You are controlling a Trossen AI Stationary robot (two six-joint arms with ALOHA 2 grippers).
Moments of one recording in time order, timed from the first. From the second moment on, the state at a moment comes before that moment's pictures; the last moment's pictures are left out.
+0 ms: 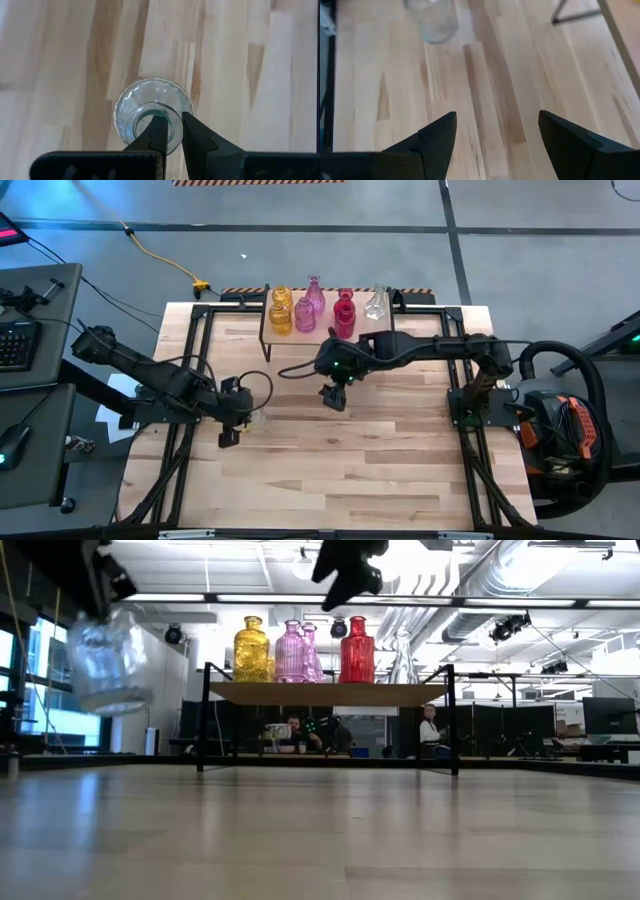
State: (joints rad) left arm -0.43 1.07 0.91 -0.93 -0.18 -0.52; right arm 0.01 1.79 1.77 -0.92 -0.01 0.23
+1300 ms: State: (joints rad) left arm -0.27 1.08 1.09 -0.73 -0.27 -0.26; right arm 0.06 1.92 1.77 -0.45 -0.04 0.18
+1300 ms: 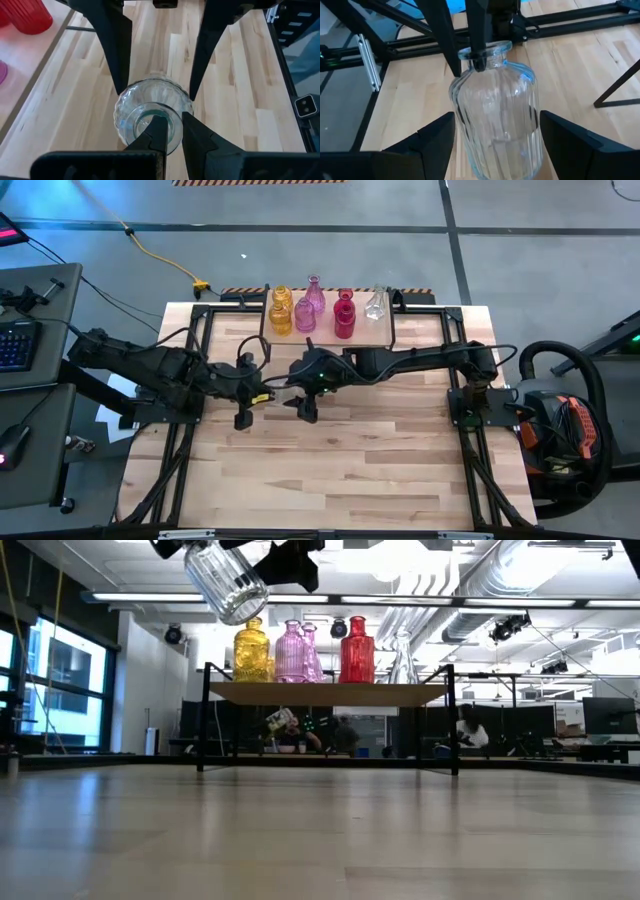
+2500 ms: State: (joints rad) left arm -0.27 1.08 1.09 -0.64 -0.30 -0.24; right arm 0.06 1.92 1.77 -0.44 -0.05 0.22
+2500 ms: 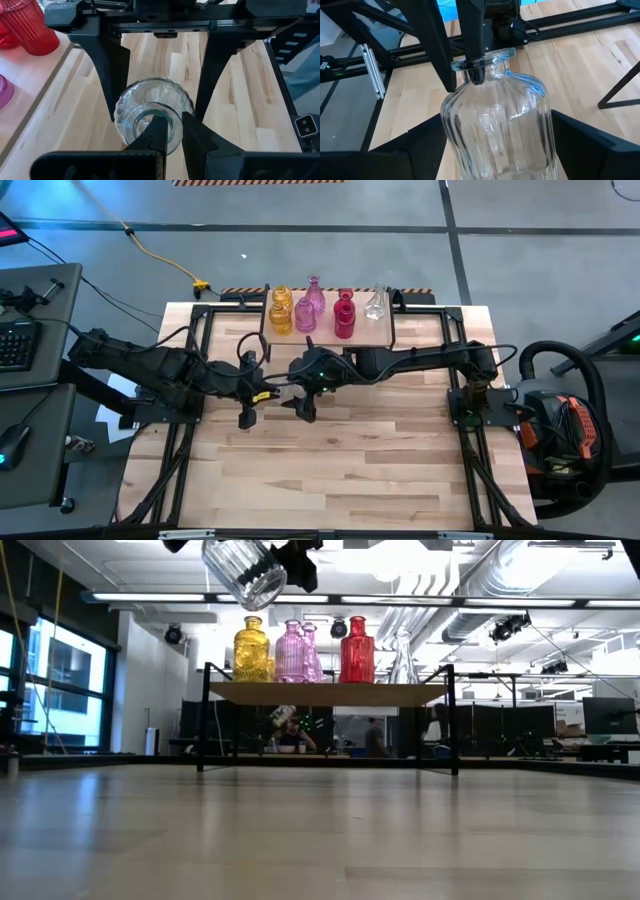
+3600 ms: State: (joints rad) left arm -0.16 1.08 1.09 -0.63 -0.12 -0.26; right arm 0.07 1.92 1.77 -0.45 -0.04 0.35
